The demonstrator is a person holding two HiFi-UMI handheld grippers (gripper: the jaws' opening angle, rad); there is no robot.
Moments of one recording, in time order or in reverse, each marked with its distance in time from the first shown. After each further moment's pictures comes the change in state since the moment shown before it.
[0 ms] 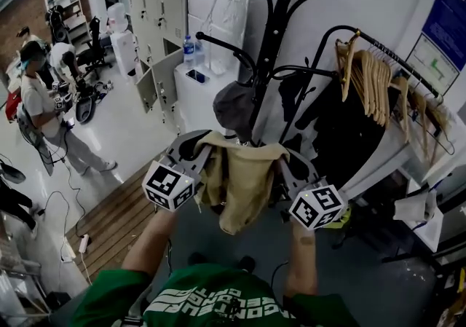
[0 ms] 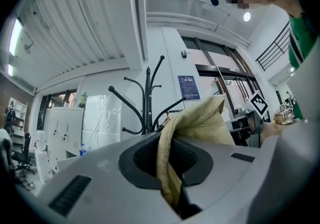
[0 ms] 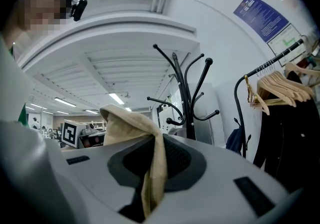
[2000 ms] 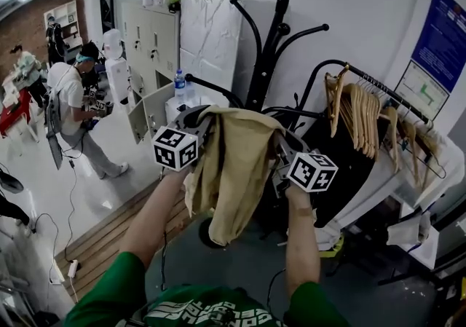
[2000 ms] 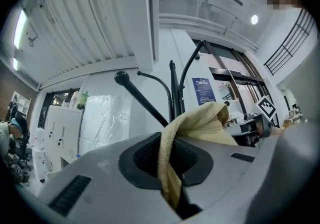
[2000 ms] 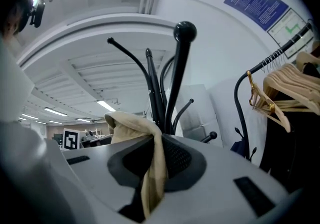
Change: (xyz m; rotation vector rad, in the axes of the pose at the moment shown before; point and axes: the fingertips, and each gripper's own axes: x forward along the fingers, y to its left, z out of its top) left arm 0.141 0.119 0.035 -0.061 -0.046 0.050; right arm 0.114 -0.111 0.075 0.090 -0.036 -0.050
